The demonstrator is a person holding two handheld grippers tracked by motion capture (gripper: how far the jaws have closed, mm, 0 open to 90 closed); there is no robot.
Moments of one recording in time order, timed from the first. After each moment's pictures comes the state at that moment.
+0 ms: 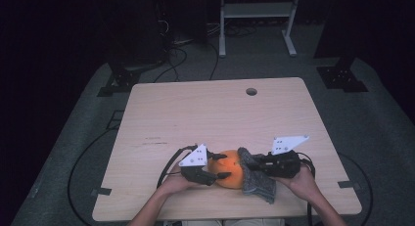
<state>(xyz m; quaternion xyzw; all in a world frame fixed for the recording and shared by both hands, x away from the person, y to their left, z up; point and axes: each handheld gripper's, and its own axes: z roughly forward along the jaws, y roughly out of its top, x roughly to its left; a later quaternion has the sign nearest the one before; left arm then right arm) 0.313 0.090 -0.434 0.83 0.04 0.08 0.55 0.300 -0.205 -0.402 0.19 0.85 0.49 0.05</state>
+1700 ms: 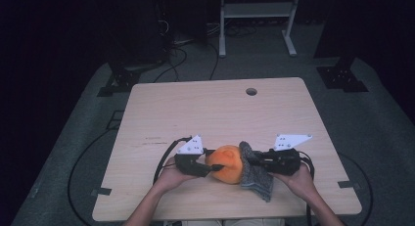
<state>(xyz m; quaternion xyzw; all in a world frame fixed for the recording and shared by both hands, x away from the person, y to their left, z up) 0.328 0.104 -0.418 0.86 0.11 0.06 0.50 0.306 -0.210 -0.408 0.22 0.83 0.52 0.06</state>
